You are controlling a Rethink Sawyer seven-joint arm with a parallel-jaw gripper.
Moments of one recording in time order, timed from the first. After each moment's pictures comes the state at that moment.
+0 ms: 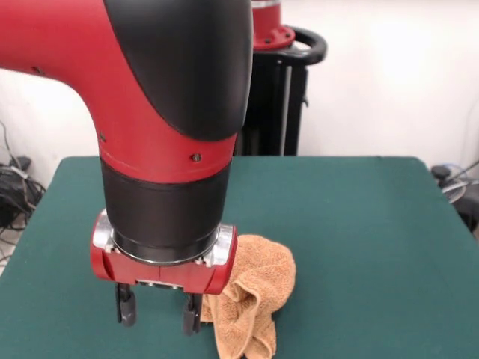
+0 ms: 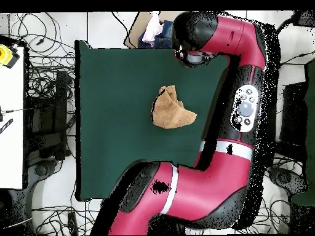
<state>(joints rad) -0.29 -0.18 0.07 0.45 -0.16 1.32 1.57</state>
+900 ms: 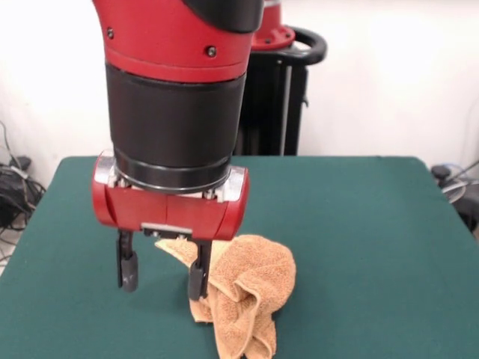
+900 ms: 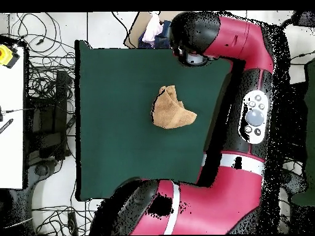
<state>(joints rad) -0.30 -0.35 0.07 0.68 -0.14 1.17 1.57</state>
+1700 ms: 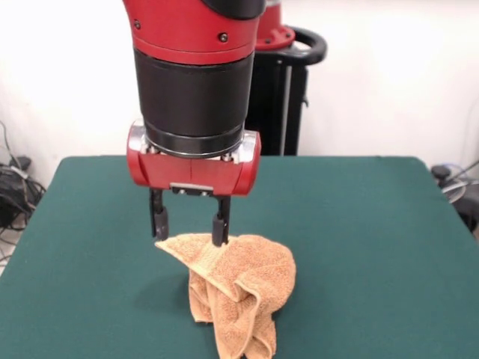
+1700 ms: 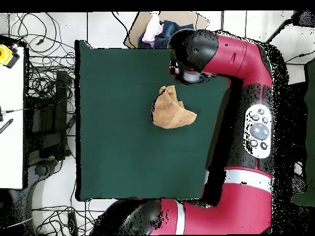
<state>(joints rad) -0.32 -0.47 0.07 0.95 -0.12 1.14 1.57</state>
